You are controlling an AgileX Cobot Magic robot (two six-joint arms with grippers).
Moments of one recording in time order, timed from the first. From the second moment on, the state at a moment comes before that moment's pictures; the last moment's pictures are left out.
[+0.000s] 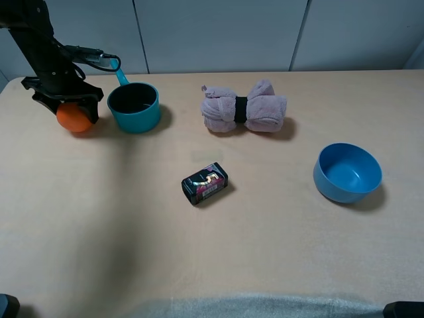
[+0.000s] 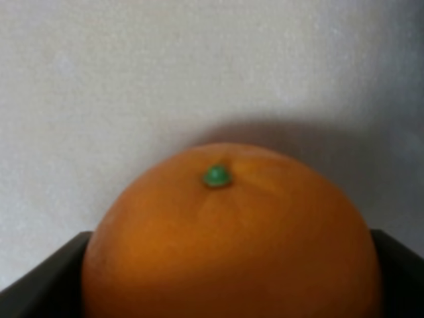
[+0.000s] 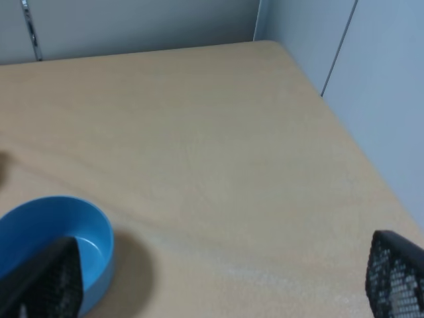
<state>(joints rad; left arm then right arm) -0.04 2.17 -1.49 0.08 0.80 0.14 -0.05 0.01 -0.50 -0.16 1.02 0.10</state>
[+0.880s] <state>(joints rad) -0.04 2.17 -1.49 0.08 0.80 0.14 -0.05 0.01 -0.50 -0.16 1.02 0.10</state>
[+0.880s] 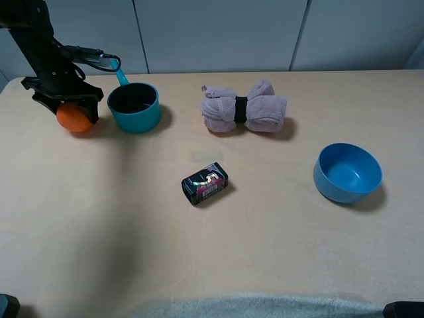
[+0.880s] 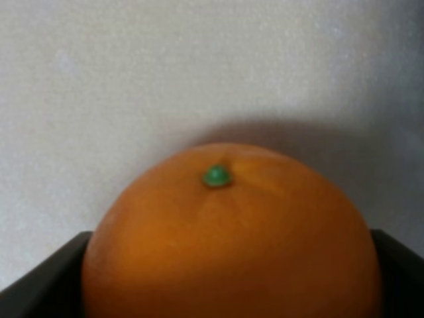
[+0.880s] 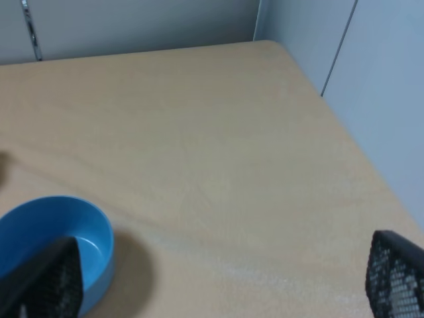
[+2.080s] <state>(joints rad) -0.04 2.17 -1.49 0.03 0.80 0.16 -0.05 0.01 -0.50 -0.16 1.02 0.10</state>
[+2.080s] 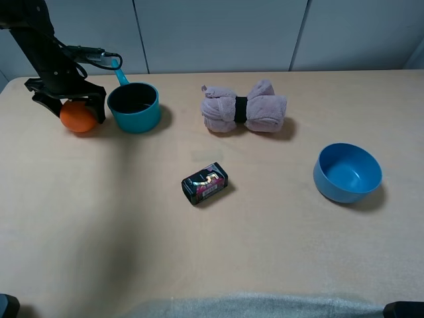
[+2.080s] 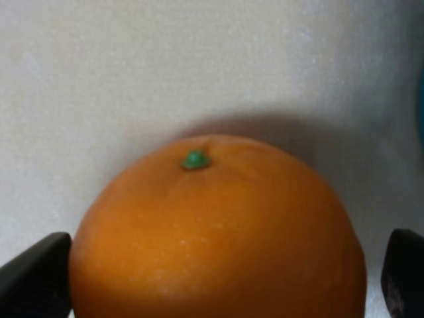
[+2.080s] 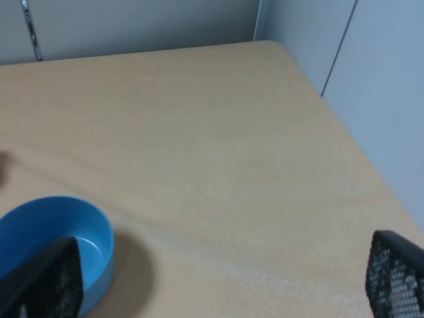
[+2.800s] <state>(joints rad) -0.04 2.16 -1.50 0.02 0.86 0.16 -0.05 0.01 -0.50 -0.16 1.02 0.10</state>
